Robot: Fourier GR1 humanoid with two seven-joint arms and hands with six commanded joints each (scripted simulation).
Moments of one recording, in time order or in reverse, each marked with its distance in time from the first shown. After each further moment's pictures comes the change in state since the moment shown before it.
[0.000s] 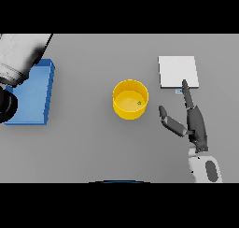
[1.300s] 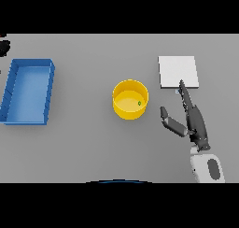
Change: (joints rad) left arm 0.784 0.283 0.462 -0.245 0.995 0.486 0.358; right arm -0.017 -0.024 -0.007 0.037 -0.071 0.072 -0.045
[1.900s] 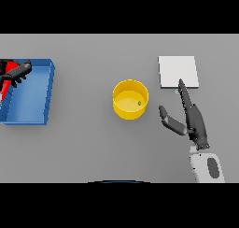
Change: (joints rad) left arm 0.322 0.222 -0.163 -0.663 0.163 -0.041 0.169; right arm -0.011 0.001 -0.003 0.008 -0.001 -0.004 0.006
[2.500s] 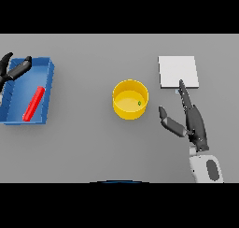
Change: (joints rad) left arm -0.024 -0.007 -0.044 0.072 -0.073 -0.048 -0.038; right arm 0.020 0.009 0.013 -0.032 0.022 -0.017 0.008
